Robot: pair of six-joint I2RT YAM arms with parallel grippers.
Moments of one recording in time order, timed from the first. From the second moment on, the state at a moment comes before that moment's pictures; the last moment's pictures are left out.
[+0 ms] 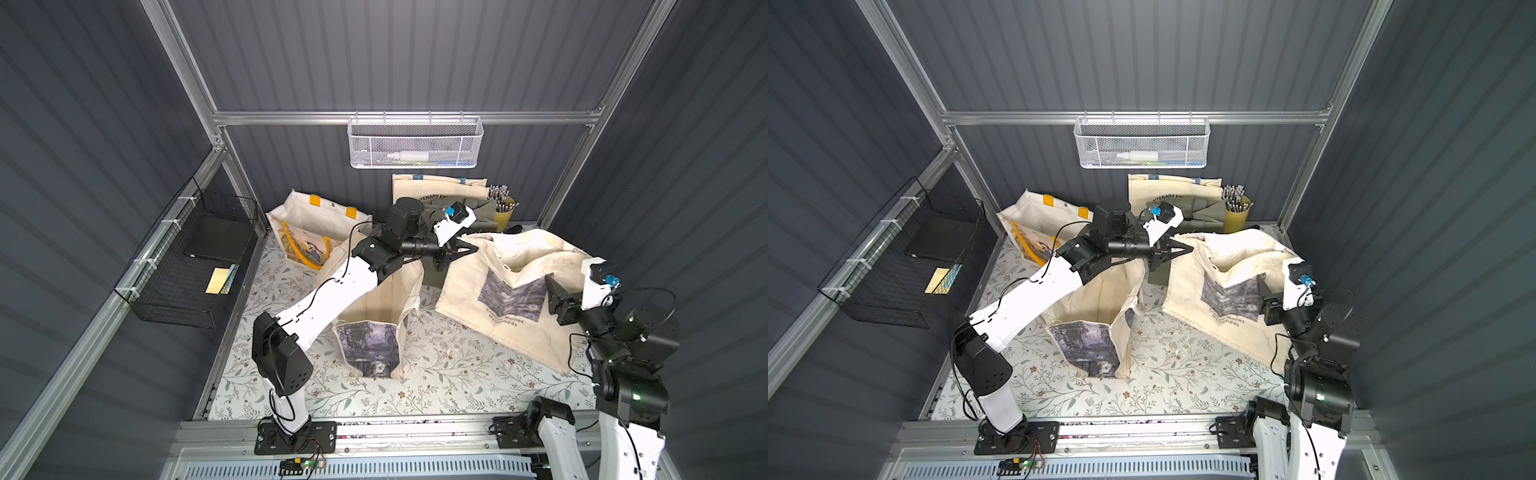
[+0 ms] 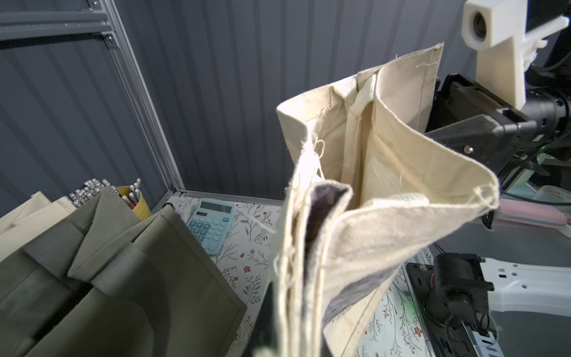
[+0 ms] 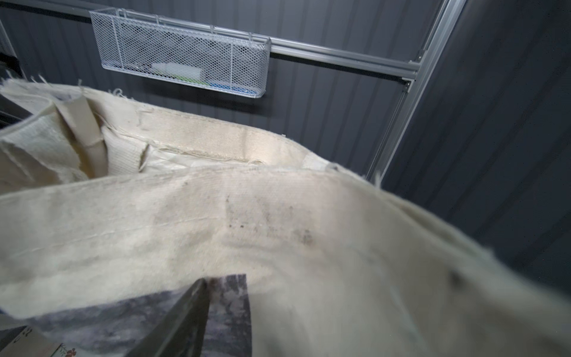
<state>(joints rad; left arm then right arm) -0.76 1.80 1.84 -0.30 0.67 0.15 -0.27 0.51 0.93 -0.55 -0.39 -0.20</state>
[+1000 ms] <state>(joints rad) -0.78 1.91 1.97 -0.35 0.55 0.12 -0.25 0.61 1.07 -0.55 -0.69 -0.20</state>
